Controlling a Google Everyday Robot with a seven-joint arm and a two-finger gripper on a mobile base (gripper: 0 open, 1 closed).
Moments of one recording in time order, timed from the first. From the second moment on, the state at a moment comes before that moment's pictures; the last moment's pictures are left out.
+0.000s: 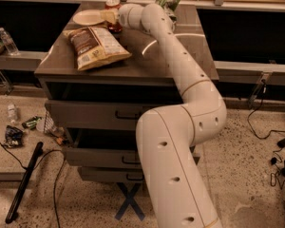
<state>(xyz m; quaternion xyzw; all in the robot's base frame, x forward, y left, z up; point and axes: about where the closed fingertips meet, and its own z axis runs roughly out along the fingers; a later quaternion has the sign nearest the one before) 0.986 0.099 0.901 -0.26 0.70 0.25 0.62</state>
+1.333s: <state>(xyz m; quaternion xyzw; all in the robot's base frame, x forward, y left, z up) 0.945 -0.197 0.953 -0.19 0.75 0.08 0.63</state>
